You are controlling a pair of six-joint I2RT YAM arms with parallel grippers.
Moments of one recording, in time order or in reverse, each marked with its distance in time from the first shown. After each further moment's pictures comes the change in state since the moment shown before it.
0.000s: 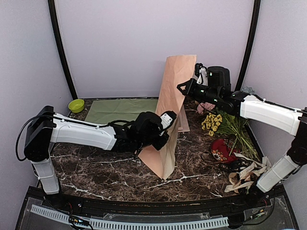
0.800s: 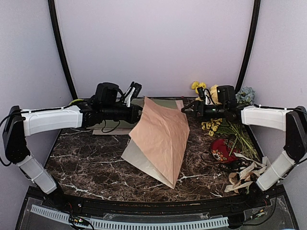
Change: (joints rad) left arm 0.371 -0.282 -0.097 -0.037 0.723 -0.348; right arm -0.258 0.046 -0.257 0.044 -0.594 -0.161
